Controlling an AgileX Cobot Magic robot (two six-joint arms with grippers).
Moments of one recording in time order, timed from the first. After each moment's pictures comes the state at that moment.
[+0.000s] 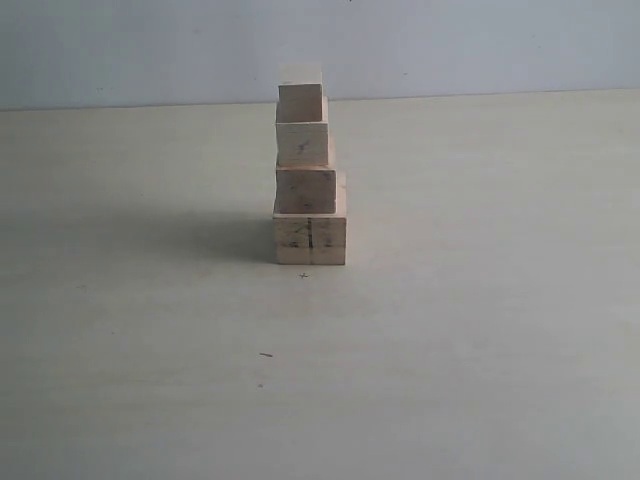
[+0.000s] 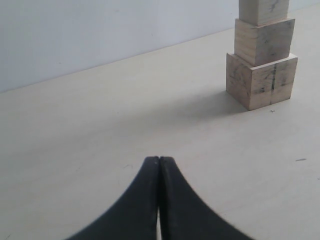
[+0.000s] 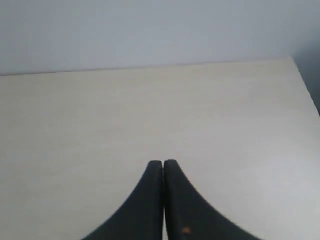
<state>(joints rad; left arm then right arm) -0.06 0.01 0.00 -0.65 0.44 0.84 0.19 1.81 -1.95 -0.48 1.21 0.43</state>
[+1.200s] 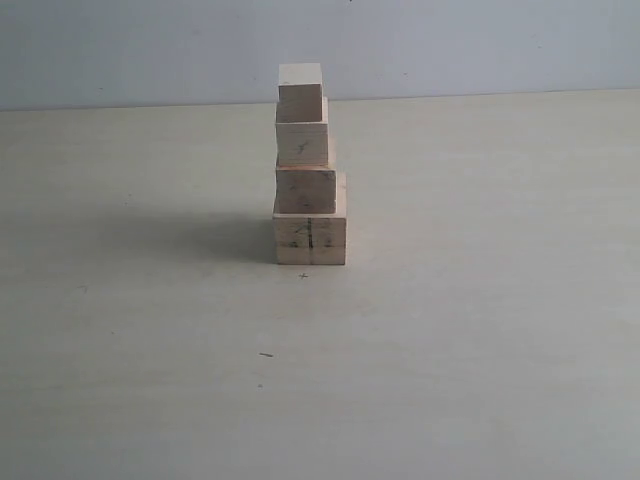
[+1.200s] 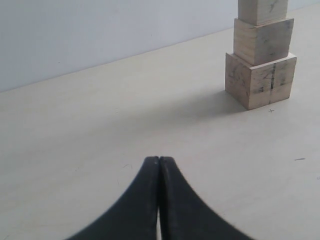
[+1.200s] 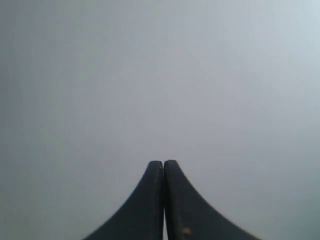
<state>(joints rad) -0.06 0.01 0.00 -0.65 0.45 0.84 -0.01 0.16 -0.52 -0.40 0.16 0.35</state>
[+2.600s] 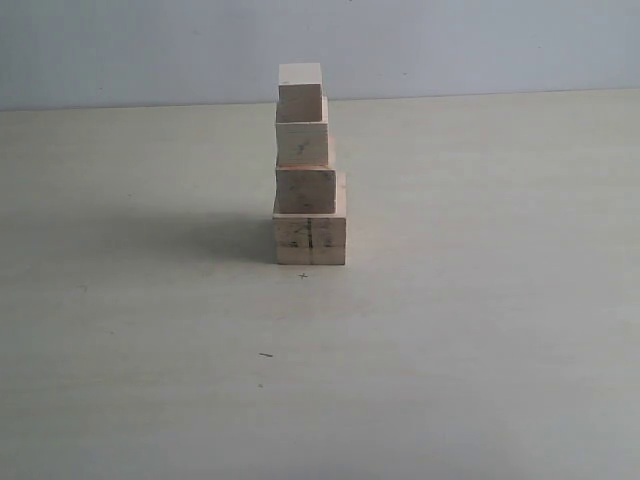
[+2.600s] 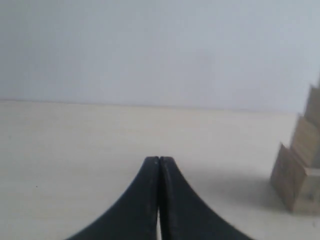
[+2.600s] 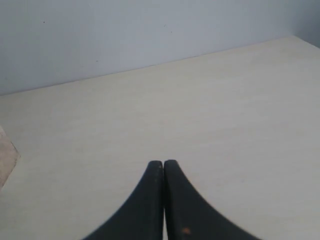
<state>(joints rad) -0.04 0.01 0.00 -0.43 0.19 0.33 -0.17 0.01 -0.01 0.03 0.36 0.11</state>
